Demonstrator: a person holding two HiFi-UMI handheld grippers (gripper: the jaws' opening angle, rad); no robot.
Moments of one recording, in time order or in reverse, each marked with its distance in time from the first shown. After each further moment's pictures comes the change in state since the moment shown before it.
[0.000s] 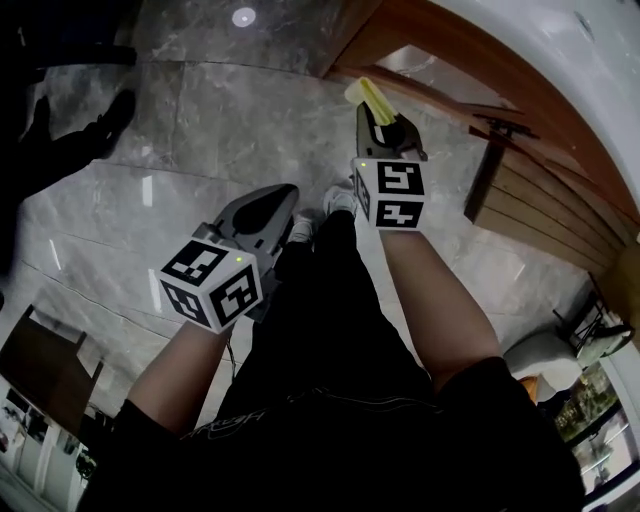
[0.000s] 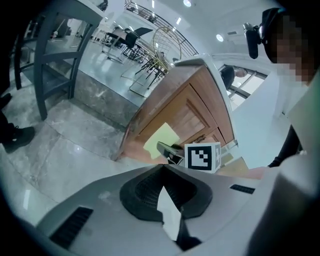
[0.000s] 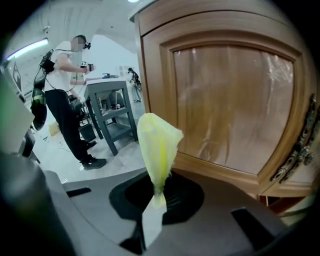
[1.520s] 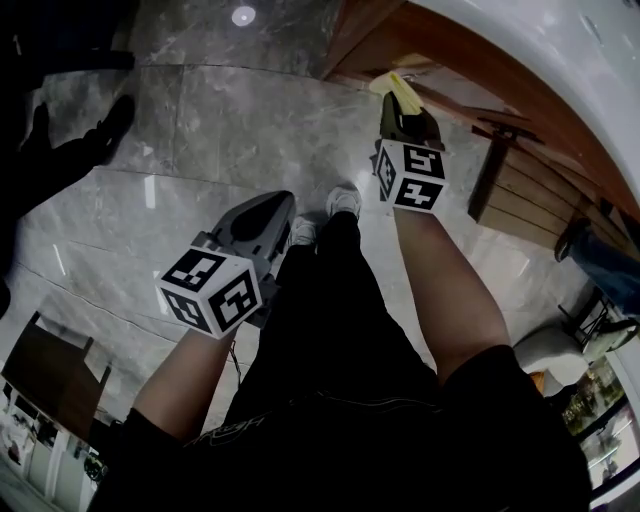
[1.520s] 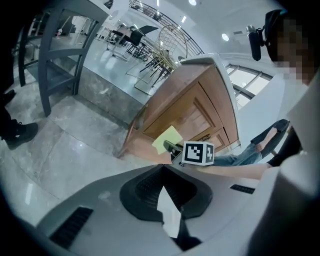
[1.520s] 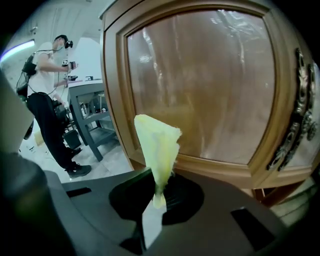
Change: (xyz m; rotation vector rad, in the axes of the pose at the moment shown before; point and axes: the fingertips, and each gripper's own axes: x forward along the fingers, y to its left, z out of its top) left arm -0.003 0.017 -0.002 -0.043 0.022 0.031; right arm 0.026 -0.055 -0.014 0.100 -0.034 -0.113
